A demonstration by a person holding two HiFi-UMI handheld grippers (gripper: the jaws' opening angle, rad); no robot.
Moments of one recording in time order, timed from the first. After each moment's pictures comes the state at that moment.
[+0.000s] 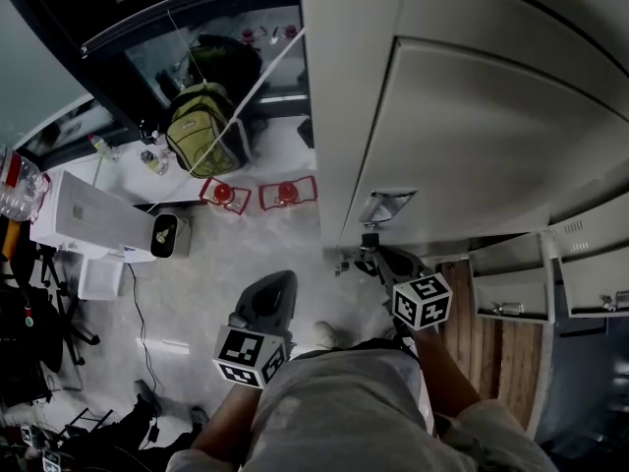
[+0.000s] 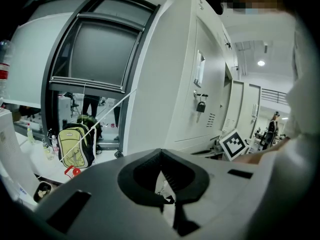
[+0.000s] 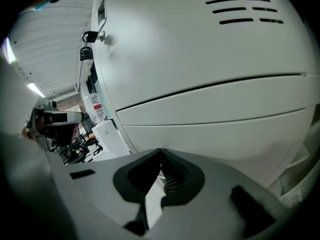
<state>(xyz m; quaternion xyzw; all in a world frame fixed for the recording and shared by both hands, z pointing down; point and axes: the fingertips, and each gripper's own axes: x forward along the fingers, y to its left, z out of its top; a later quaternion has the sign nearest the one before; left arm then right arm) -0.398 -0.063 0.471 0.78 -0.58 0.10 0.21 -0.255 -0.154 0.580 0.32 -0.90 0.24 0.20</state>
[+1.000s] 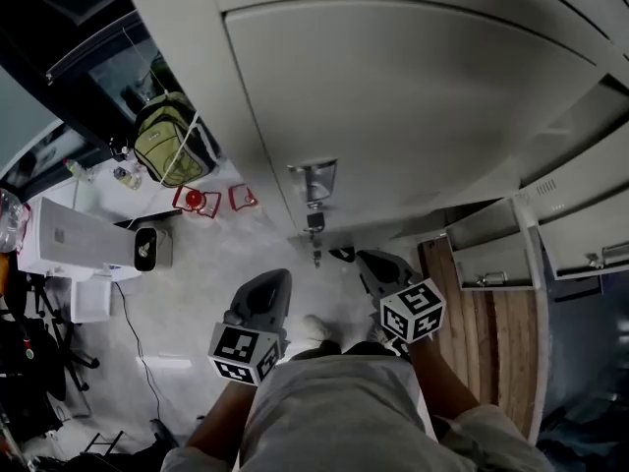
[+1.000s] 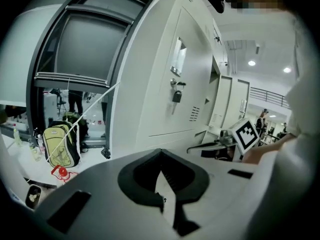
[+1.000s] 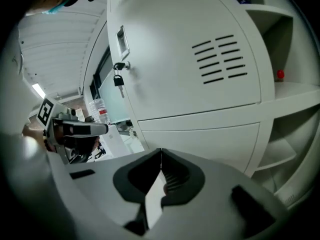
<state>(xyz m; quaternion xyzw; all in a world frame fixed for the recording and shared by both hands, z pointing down) -0.340 -0.057 0.475 0.82 -0.53 0.11 0.21 -0.219 -0.107 0.533 0.33 -0.90 0.22 0.16</state>
